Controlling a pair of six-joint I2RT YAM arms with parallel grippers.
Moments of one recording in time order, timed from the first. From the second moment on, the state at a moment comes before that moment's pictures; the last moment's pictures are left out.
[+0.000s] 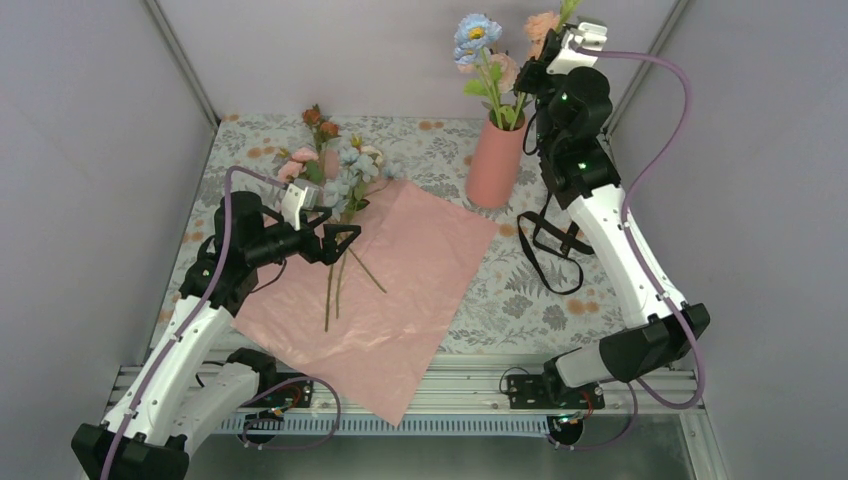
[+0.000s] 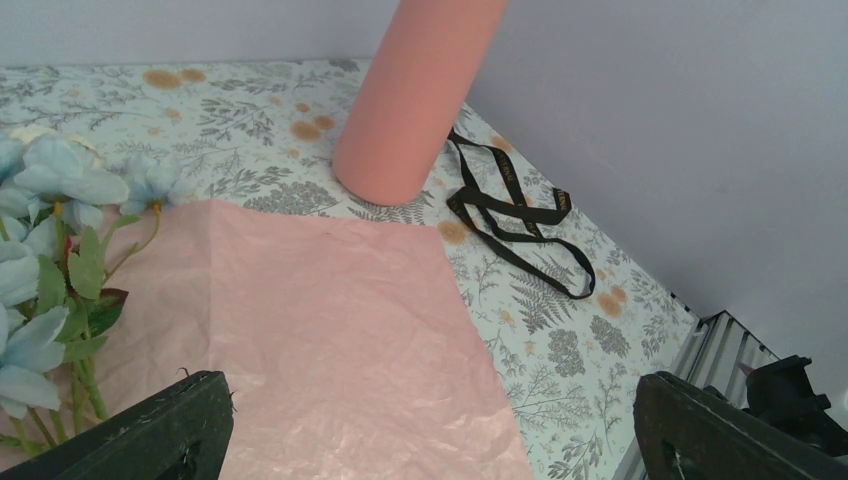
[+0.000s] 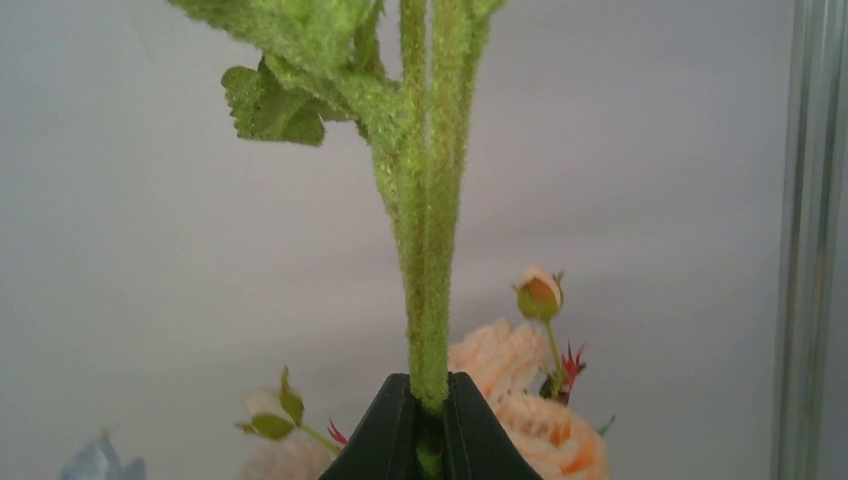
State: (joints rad) left arm -0.27 0.81 0.81 -0.39 0.62 -0.22; right arm 0.38 1.44 1.66 0.04 0.44 0.09
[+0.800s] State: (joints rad) left arm -0.27 0.82 0.81 -0.39 0.60 -0.22; right arm 0.34 1.43 1.38 0.02 0.38 0.20
